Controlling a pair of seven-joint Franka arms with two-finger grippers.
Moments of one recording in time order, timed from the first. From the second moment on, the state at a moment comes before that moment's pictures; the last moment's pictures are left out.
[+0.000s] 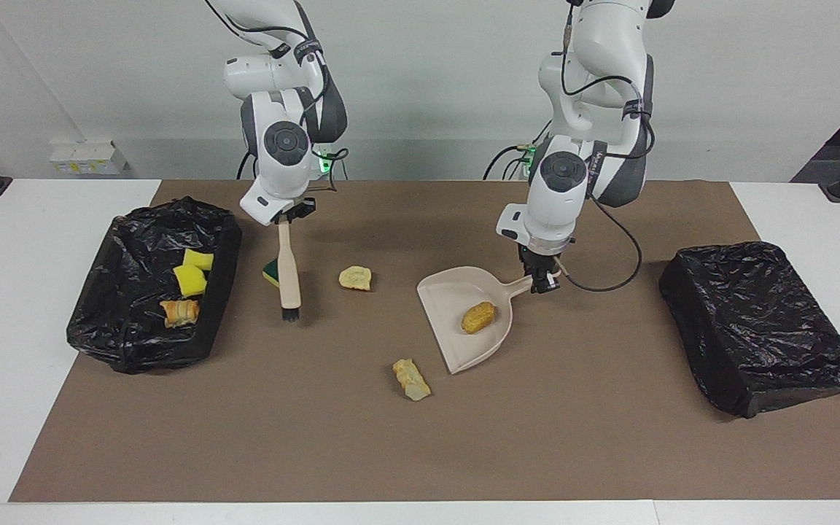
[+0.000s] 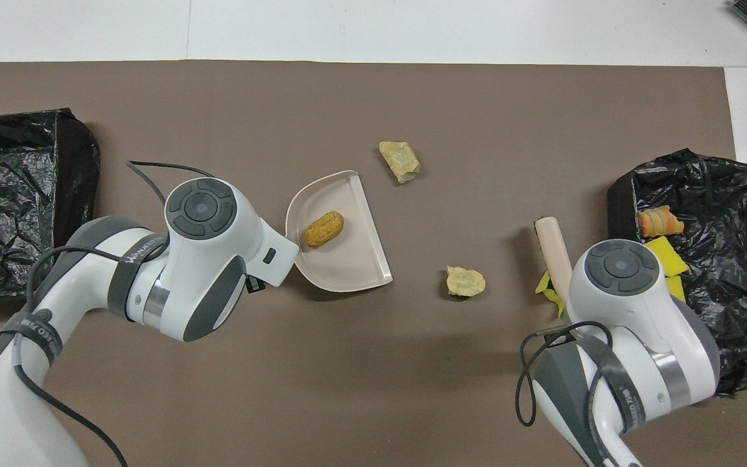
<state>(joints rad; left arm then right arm) -0.51 0.19 0.04 -2.00 0.06 2.12 0.84 0.14 -0.13 0.09 -2.34 -0.21 1.79 0.18</state>
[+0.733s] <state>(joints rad) -0.63 0.17 0.03 -2.04 0.06 2.11 0.80 0.17 -0.15 0.11 -2.48 0.00 1.99 0.19</state>
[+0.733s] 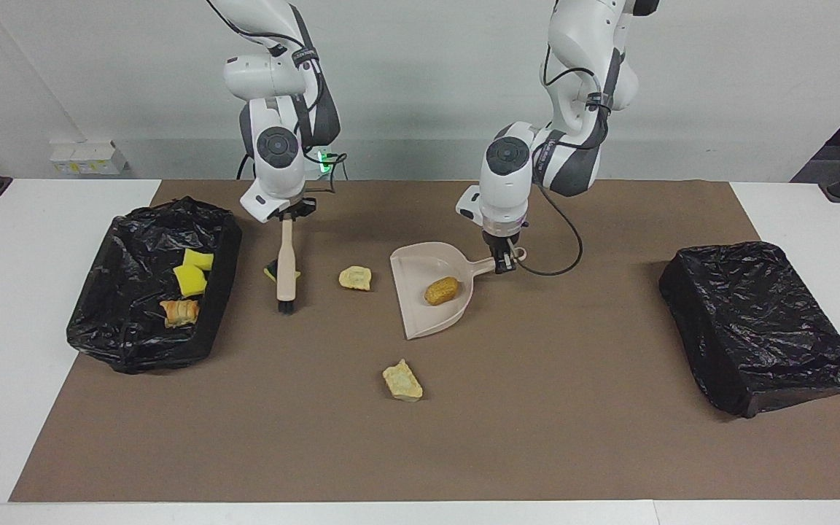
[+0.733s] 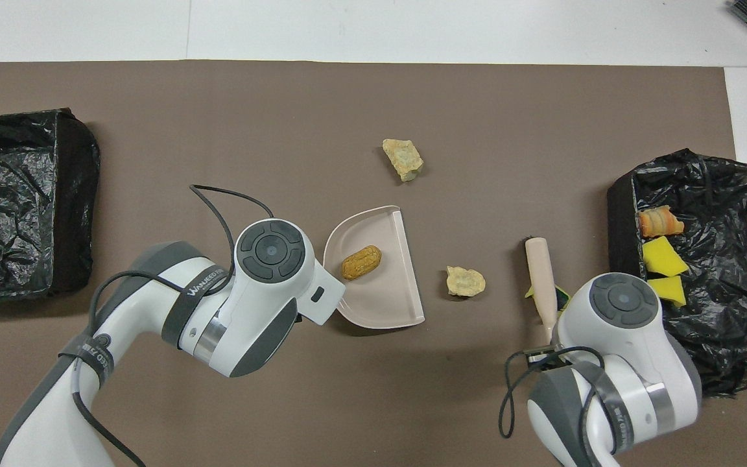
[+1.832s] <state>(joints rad) -0.63 0.14 0.04 -2.13 0.06 2.19 0.80 0.40 -0.01 0.10 -2.13 0.40 1.94 0.22</state>
